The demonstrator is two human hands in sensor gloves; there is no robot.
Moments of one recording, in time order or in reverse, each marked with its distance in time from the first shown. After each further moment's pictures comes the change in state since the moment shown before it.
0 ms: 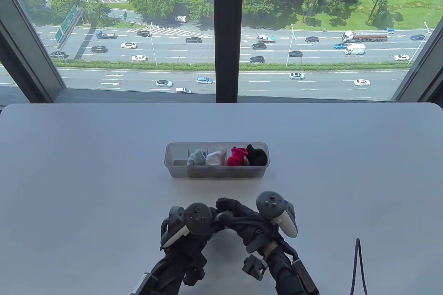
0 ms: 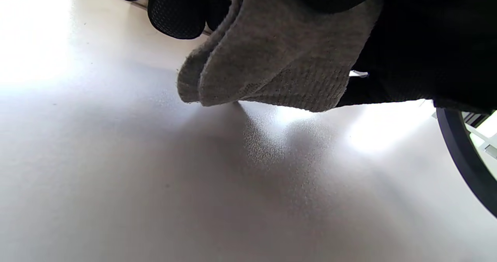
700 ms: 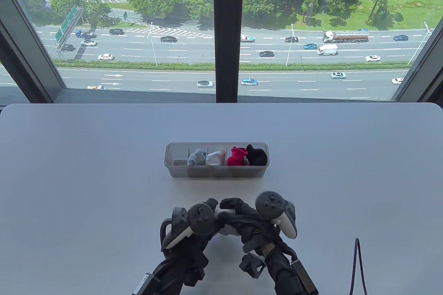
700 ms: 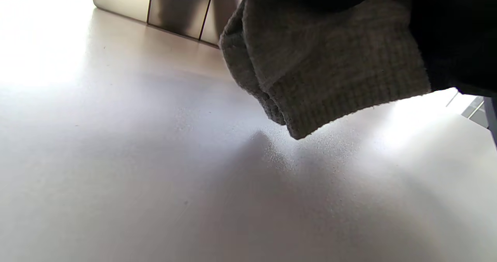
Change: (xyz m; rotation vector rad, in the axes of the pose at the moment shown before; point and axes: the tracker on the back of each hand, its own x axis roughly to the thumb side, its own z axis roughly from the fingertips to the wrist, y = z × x) left_hand 0.008 0.004 0.005 0.112 0.052 -0.082; right_hand 0.002 -0.002 0.004 -0.171 0.016 0.081
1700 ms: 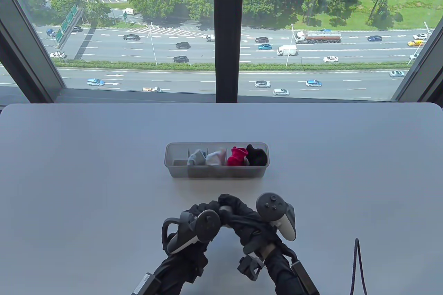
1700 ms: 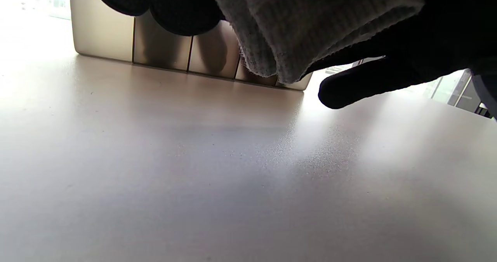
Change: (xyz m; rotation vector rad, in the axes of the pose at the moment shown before) left_hand 0.006 0.001 0.002 0.049 -0.075 -0.120; right_hand 0.008 0.004 0.001 0.079 -0.052 -0.125
